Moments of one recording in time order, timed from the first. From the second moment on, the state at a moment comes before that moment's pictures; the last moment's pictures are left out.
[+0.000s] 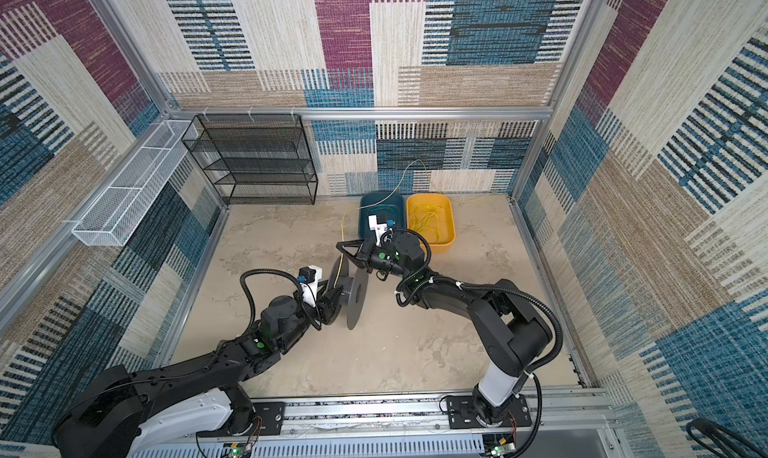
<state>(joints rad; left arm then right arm) -0.77 1.10 0.34 0.53 -0.20 -0.24 0.64 1.68 0.90 0.85 -0.58 1.35</state>
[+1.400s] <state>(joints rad) -0.77 1.05 0.32 0.54 -0.23 -0.23 0.67 1.74 0.92 0.90 -0.56 1.39</state>
